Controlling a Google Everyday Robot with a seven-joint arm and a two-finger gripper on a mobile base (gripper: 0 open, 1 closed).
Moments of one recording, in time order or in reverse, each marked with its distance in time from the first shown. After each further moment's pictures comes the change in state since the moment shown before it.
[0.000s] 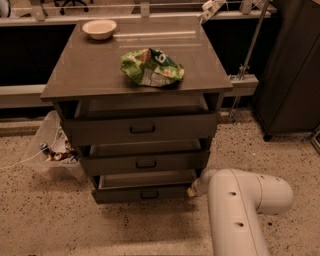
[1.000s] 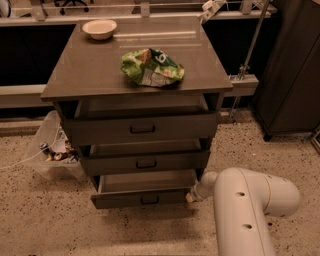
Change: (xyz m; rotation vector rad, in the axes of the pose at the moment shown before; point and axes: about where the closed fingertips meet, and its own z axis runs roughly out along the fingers) arm 0.023 0.024 -0.007 -0.051 0.020 -0.037
